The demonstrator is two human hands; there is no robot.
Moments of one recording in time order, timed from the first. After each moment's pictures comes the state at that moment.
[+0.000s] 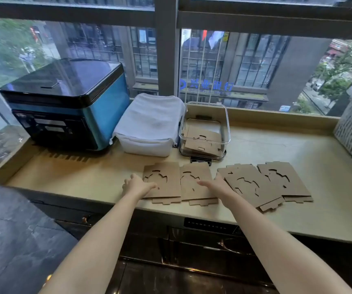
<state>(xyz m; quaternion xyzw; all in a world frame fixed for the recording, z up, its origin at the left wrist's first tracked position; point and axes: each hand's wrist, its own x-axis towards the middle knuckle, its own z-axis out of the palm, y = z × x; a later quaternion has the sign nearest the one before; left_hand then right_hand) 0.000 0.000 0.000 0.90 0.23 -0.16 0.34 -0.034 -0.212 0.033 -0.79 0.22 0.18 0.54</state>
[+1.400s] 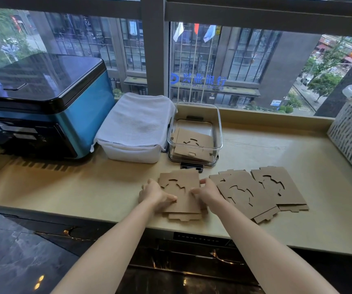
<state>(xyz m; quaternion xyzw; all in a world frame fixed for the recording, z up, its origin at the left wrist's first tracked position) 0.025 -0.073 -0.012 0.90 0.18 -0.20 0.33 0.007 -0.221 -0.003 -0.79 0.27 0.17 0.53</state>
